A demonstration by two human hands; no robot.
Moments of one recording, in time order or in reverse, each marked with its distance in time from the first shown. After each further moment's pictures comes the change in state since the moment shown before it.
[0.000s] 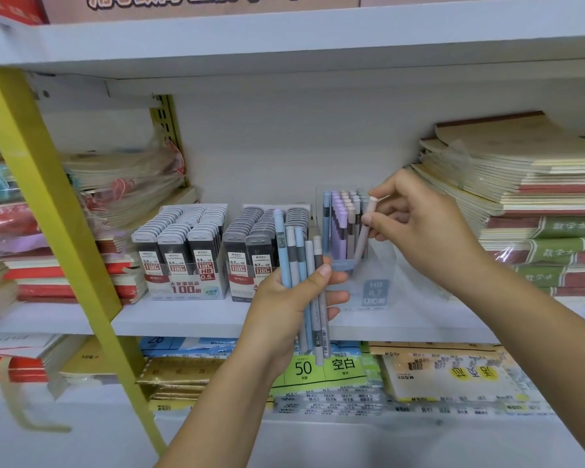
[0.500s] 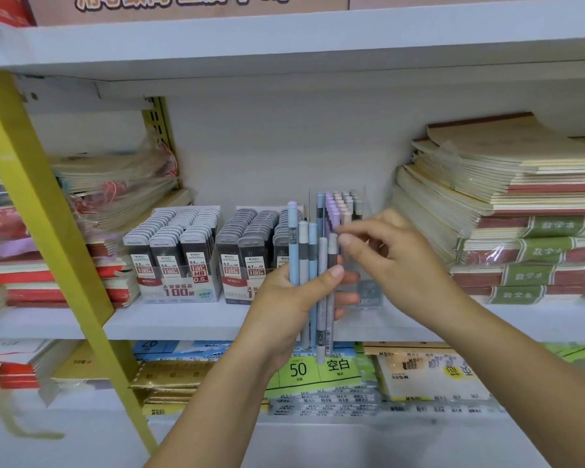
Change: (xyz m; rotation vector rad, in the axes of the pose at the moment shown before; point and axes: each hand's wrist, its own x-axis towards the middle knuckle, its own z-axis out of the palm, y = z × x) left_hand 0.002 0.006 0.008 0.062 -0.146 0.012; right_hand -0.030 -0.014 0.021 -0.008 -0.047 0.095
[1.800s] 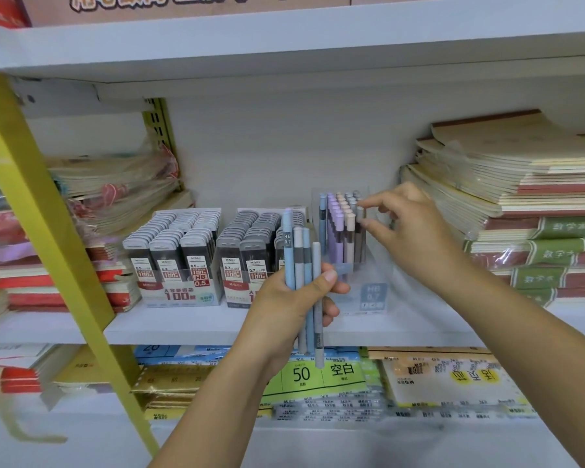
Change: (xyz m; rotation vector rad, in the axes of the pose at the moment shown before) left_hand 0.008 -0.009 -0.012 0.107 0.052 0.022; right_hand 0.042 0.035 -0.011 -0.360 0.105 -0.077
